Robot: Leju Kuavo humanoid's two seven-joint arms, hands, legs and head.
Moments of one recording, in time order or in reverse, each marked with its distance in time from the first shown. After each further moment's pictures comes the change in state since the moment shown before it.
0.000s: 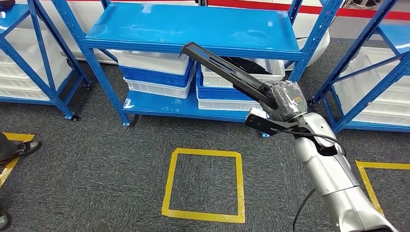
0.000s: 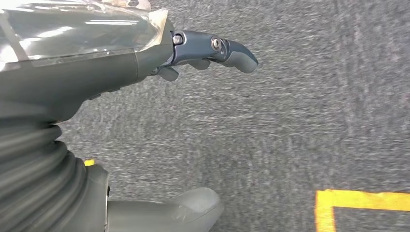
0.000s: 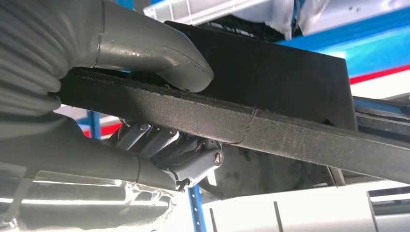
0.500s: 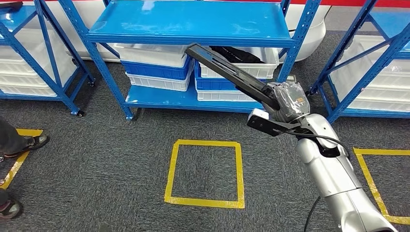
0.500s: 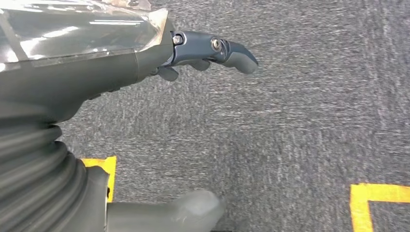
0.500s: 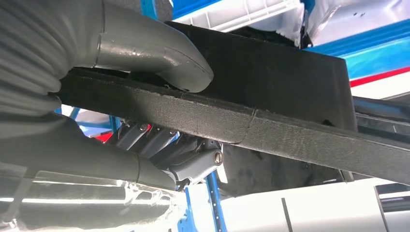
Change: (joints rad) left arm 0.006 -0.001 0.002 0.000 -0.005 0.003 -0.001; right arm 0.022 -0.001 -0.022 -0.020 0.015 0.012 -0.001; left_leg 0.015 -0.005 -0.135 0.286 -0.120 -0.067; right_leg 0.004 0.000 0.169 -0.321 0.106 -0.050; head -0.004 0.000
